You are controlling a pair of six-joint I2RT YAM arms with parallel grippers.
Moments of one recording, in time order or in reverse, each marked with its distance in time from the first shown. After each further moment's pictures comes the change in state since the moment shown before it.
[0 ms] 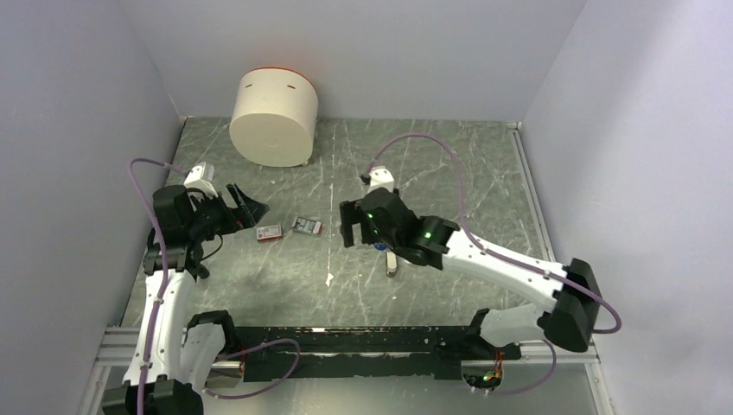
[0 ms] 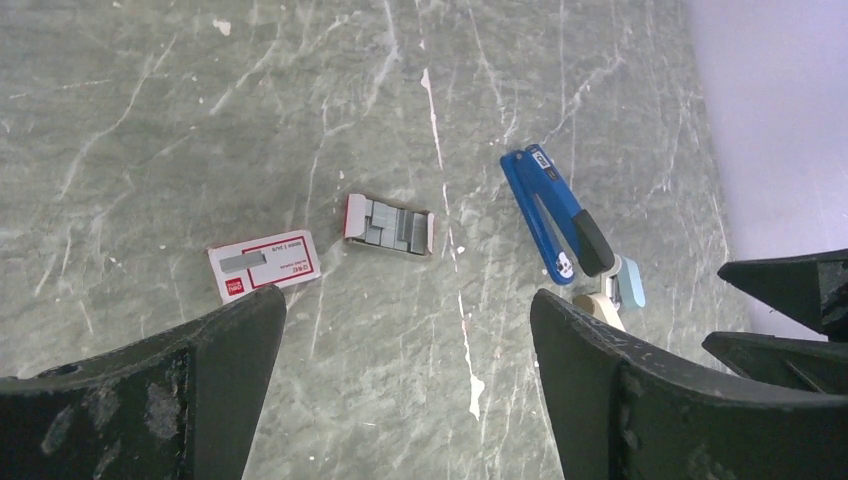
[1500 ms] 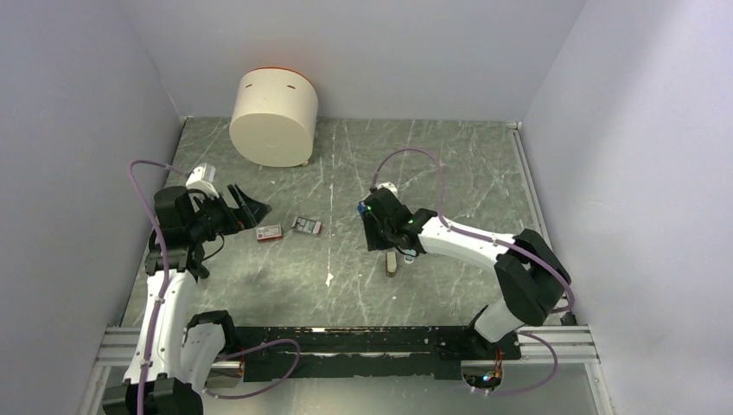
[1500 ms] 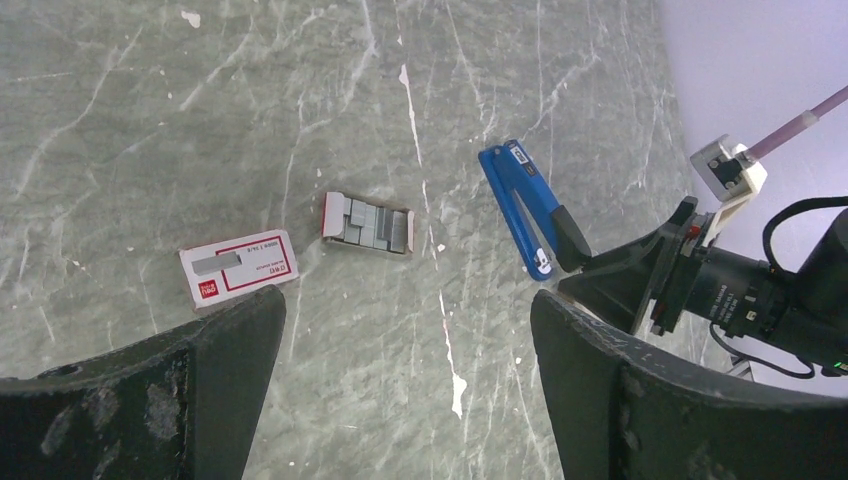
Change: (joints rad) left arm -0.006 -0.019 -0.026 0.039 0.045 -0.032; right arm -0.209 0.188 -0.156 0.000 -0.140 0.000
